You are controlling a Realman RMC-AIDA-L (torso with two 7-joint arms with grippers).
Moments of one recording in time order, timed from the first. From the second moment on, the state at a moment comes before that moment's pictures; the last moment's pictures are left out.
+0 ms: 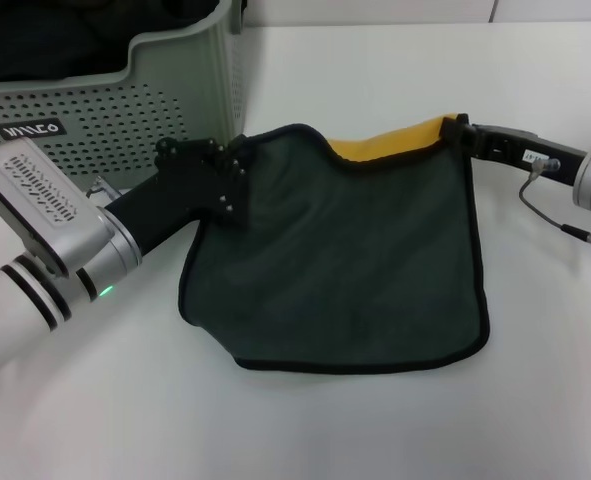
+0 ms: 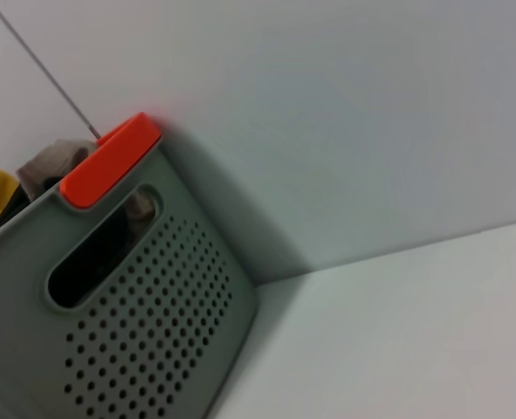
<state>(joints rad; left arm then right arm) -0.56 -2.11 1.20 0.07 0.87 1.19 -0.27 0.67 2.03 -1.23 -0.27 2.02 0.94 -1.63</state>
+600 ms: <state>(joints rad) -0.52 -2.11 1.21 0.05 0.78 1.22 -0.30 0.59 2.01 -1.22 -0.27 2.23 1.05 -1.58</state>
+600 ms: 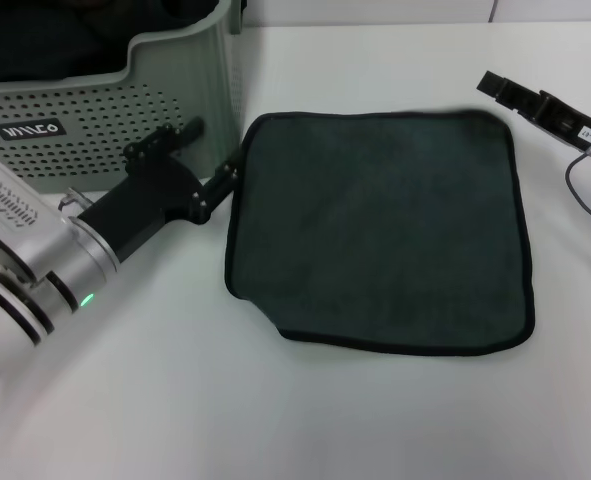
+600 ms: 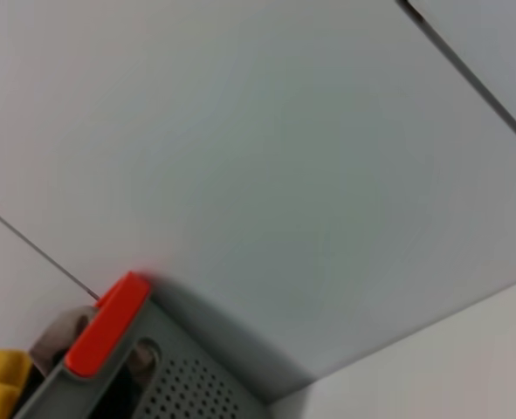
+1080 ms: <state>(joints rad) -0.37 -2.07 1.29 0.16 0.91 1.63 -0.65 0.48 1.98 -1.23 -0.50 2.00 1.51 -1.87</state>
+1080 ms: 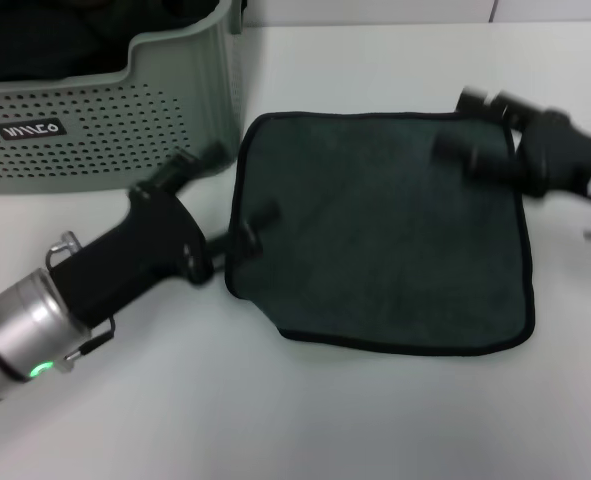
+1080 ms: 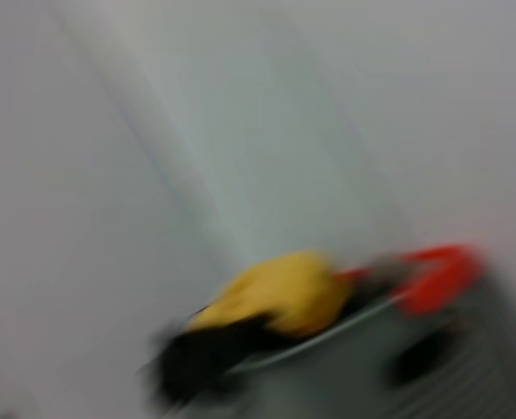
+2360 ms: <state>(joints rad) -0.34 -2.04 1.37 0.42 1.23 1.92 -1.07 0.38 1.98 -1.31 -1.01 1.58 1.79 -1.81</state>
